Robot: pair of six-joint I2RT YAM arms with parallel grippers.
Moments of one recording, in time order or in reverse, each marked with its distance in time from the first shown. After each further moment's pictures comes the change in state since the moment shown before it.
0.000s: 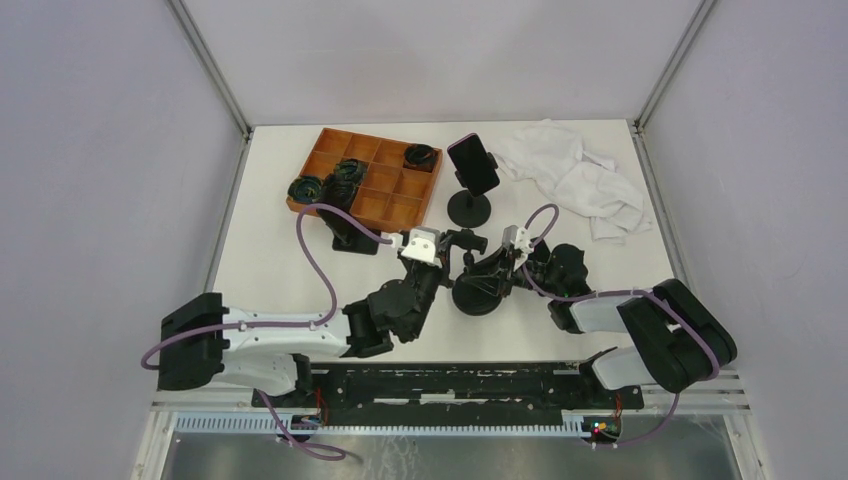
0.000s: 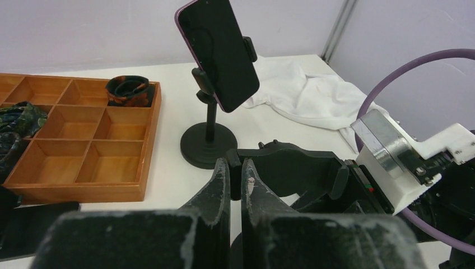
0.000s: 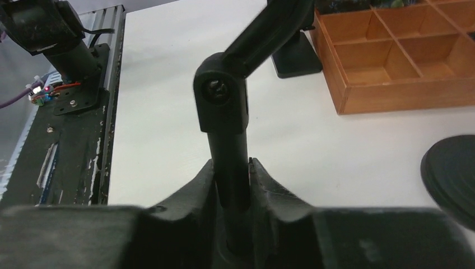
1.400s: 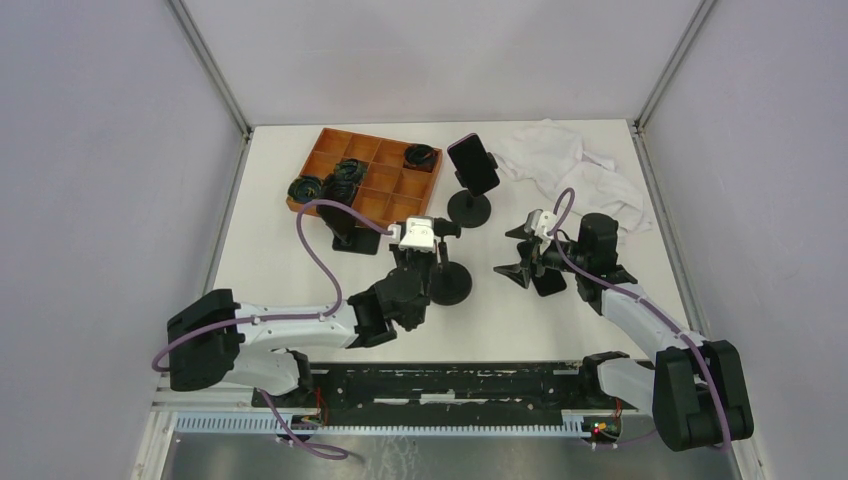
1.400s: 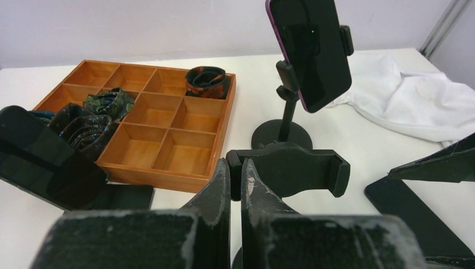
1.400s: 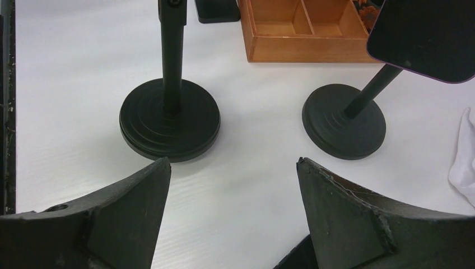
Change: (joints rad) left arm 0.096 0.074 -0.004 0.030 -0.170 0.093; right arm -0.294 -0.294 0.202 -0.866 -0.124 -0.539
